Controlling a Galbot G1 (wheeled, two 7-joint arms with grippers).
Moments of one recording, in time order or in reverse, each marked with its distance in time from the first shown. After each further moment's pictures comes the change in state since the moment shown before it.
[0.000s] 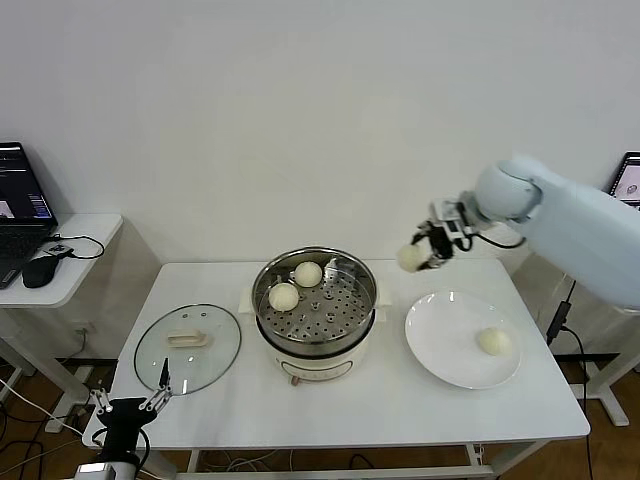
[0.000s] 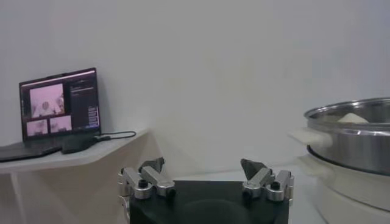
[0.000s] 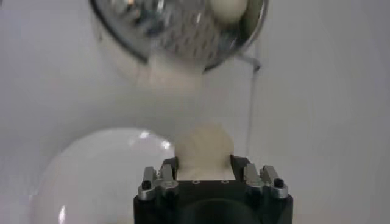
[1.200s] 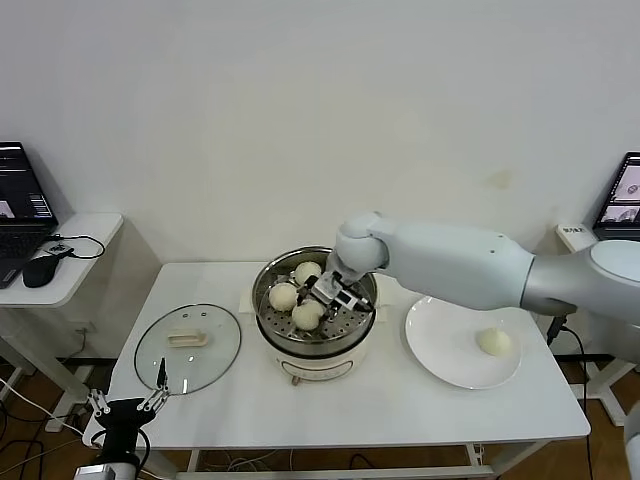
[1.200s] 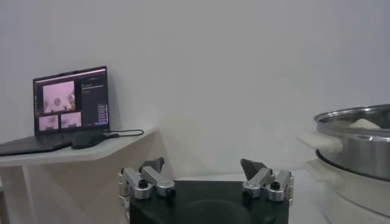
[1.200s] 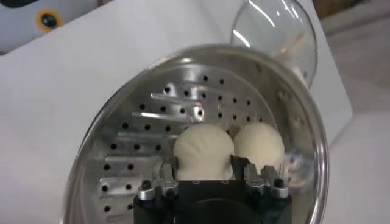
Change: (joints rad) left arm -0.005 -0.033 -0.008 0.004 -0.001 -0.009 0.000; right arm -0.025 0.351 -0.259 -0.071 -0.149 0.408 0.129
